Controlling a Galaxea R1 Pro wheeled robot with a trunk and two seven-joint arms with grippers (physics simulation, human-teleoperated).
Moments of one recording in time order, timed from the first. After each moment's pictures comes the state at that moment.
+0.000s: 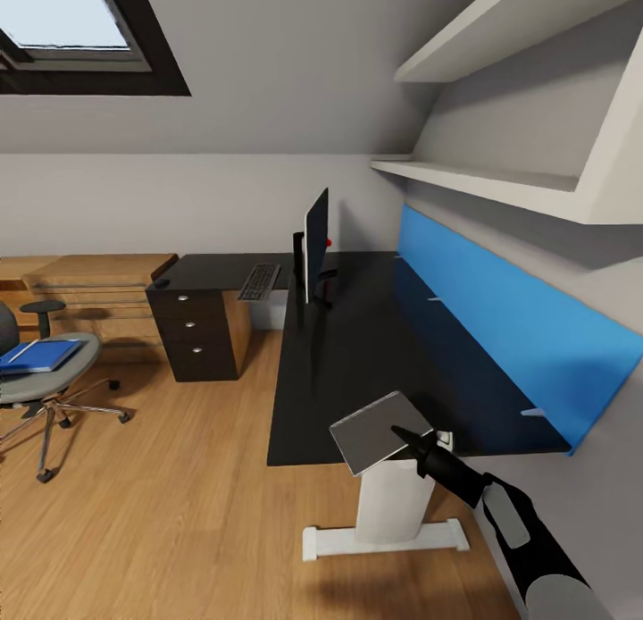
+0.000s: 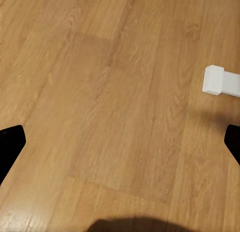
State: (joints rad) left arm -0.15 -0.06 0.06 -0.20 0.19 -0.58 0.10; right arm -0.53 -0.07 -0.25 -0.73 -0.73 0.74 0.82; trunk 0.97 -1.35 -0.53
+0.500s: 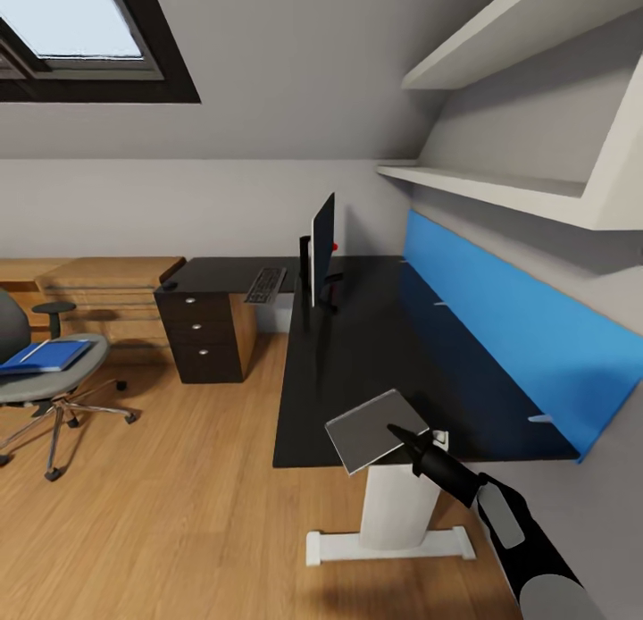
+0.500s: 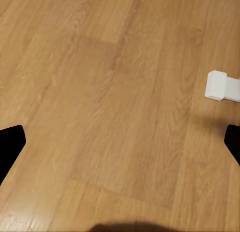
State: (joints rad) left arm -0.15 -0.06 0.06 -0.20 0.19 -0.58 0.10; right arm -0.53 -0.05 -0.26 -0.73 -0.73 0.74 0.84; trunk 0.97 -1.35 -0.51
